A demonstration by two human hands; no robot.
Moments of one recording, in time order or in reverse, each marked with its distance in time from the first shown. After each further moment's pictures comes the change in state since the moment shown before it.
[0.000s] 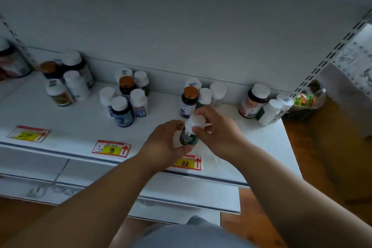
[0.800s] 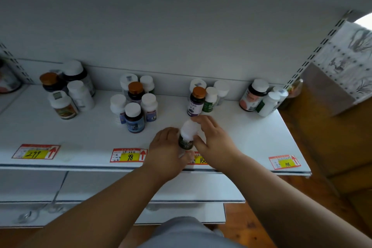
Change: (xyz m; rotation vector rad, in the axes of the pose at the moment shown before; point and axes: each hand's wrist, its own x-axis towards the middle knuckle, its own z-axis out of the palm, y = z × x) left_hand -0.023 -0.045 -0.021 0.272 0.089 0.247; right_hand -0.017 -0.037 0.068 -0.103 0.137 0.008
